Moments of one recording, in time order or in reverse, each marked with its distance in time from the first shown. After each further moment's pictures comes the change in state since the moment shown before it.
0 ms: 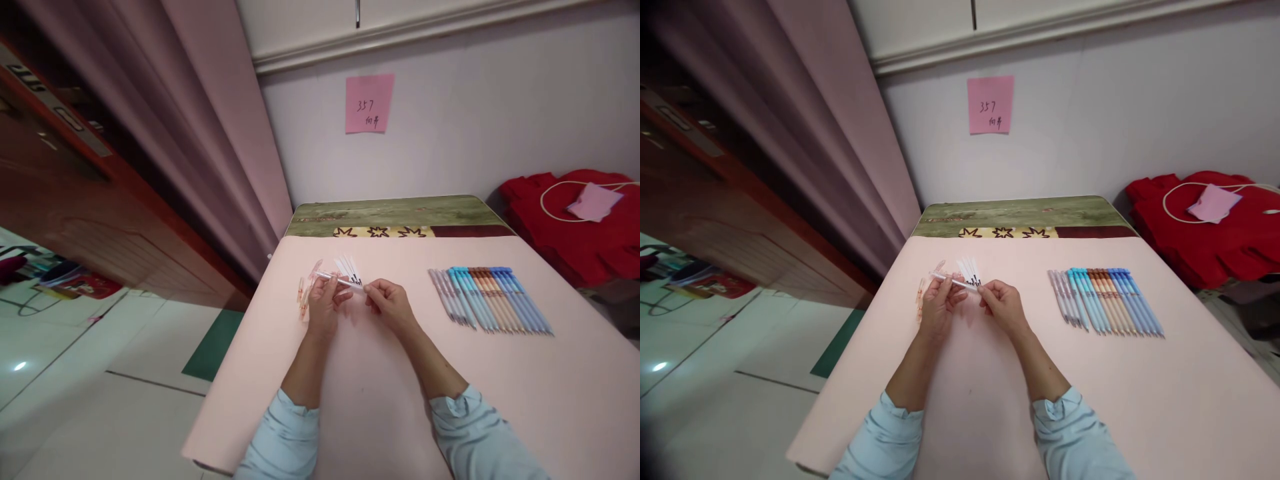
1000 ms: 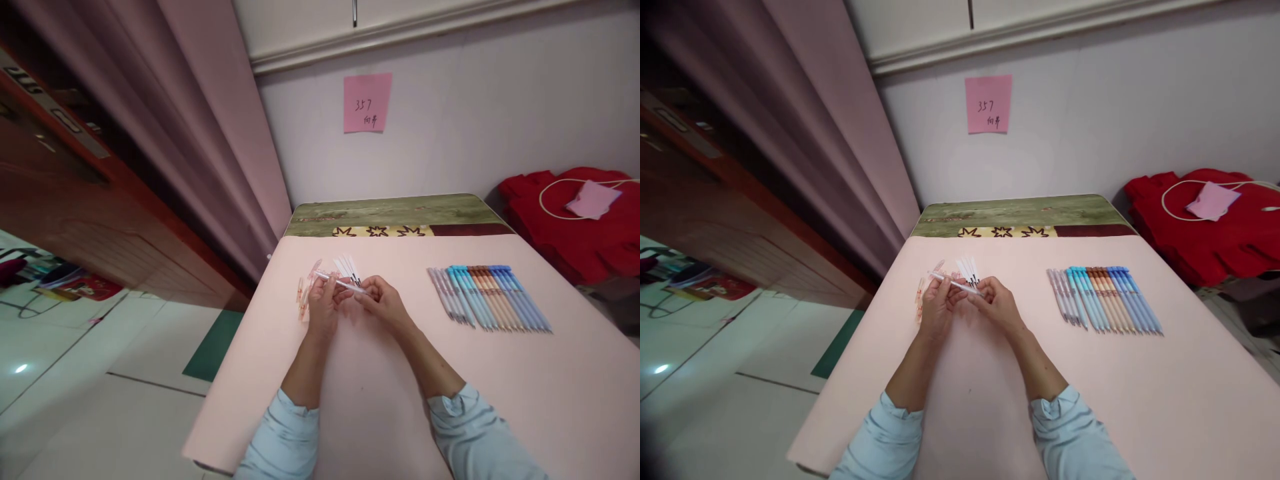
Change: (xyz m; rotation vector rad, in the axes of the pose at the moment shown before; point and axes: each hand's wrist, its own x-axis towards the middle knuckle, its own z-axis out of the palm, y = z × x) left_hand -0.003 0.002 0.008 0.012 -0.003 0.013; right_hand 0.002 0.008 0.000 -0.078 -0.078 -0.083
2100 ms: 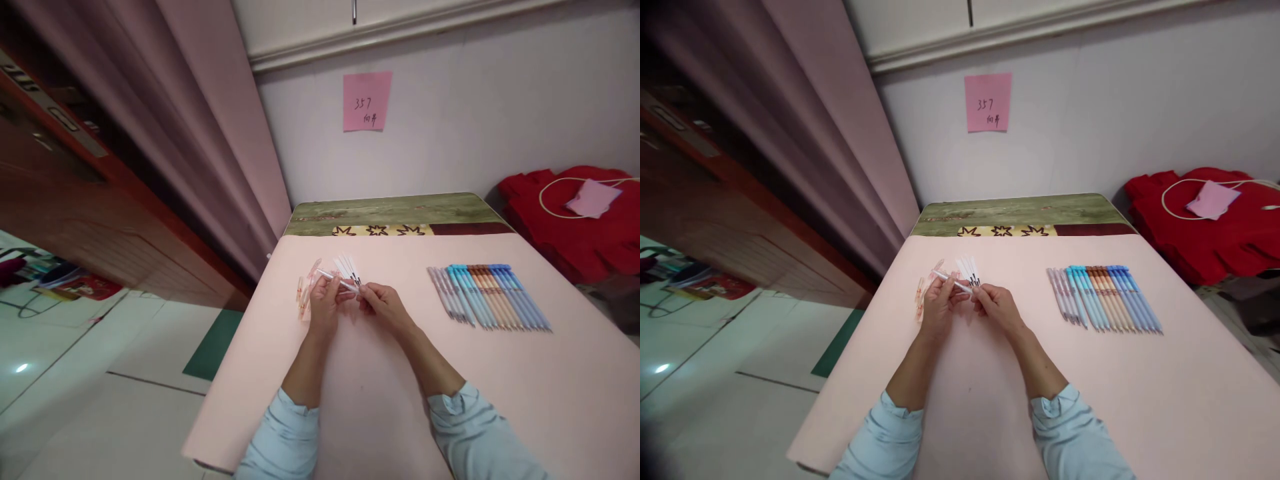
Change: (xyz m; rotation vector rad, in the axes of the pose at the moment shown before) left_hand 0.000 -0.001 -0.002 0.090 -0.058 0.004; right_hand -0.001 -0.002 -0.001 -0.071 -0.087 0.034
